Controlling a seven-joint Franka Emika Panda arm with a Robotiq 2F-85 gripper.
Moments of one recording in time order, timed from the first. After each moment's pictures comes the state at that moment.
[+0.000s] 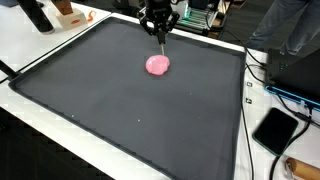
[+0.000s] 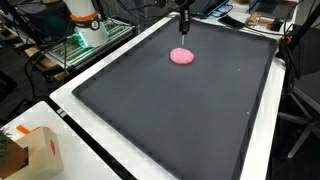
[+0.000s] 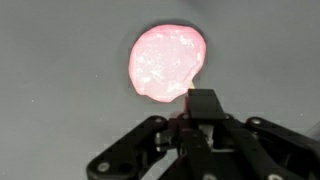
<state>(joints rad) 0.11 0.09 0.10 -2.30 0.14 2.44 -0.56</state>
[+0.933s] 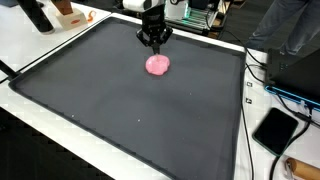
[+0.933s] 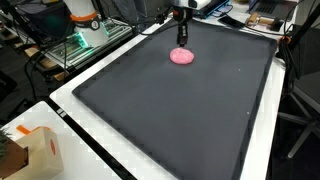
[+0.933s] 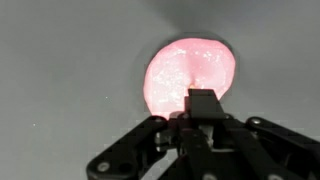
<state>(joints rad) 0.08 0.19 0.10 -2.30 0.07 2.53 -0.53</state>
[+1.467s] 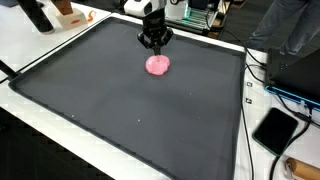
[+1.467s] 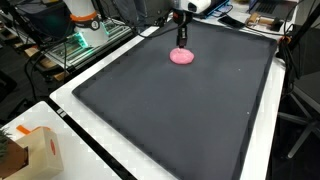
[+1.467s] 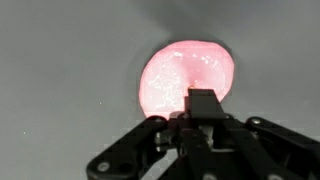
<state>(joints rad) 0.07 0.22 0.12 -2.30 0.08 2.53 -0.53</state>
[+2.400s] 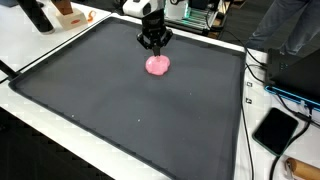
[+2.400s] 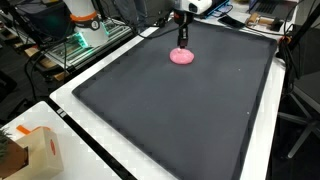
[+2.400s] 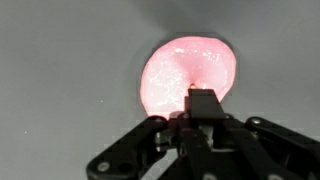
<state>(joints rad) 0.06 0.23 0.13 -2.29 0.09 2.53 -0.52</state>
